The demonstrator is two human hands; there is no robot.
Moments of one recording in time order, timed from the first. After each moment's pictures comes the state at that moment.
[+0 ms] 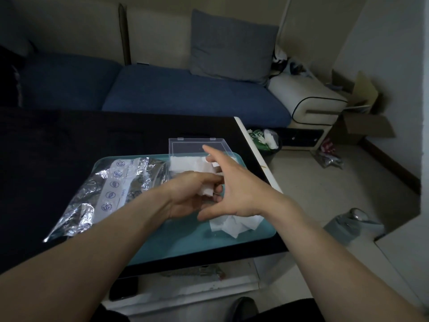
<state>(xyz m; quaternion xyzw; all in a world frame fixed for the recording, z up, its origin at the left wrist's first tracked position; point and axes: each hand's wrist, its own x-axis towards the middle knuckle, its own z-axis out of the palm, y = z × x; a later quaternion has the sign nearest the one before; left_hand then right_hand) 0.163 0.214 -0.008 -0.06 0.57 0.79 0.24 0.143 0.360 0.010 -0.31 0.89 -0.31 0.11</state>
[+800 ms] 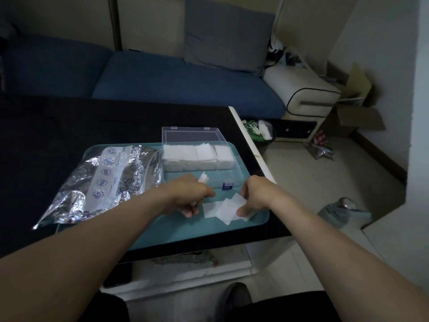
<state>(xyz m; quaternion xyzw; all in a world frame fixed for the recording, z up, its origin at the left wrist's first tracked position) 0.162 0.219 -0.040 -0.10 0.83 0.51 0.23 0.124 0.407 -0.026 -0.08 0.97 -0.06 0.24</state>
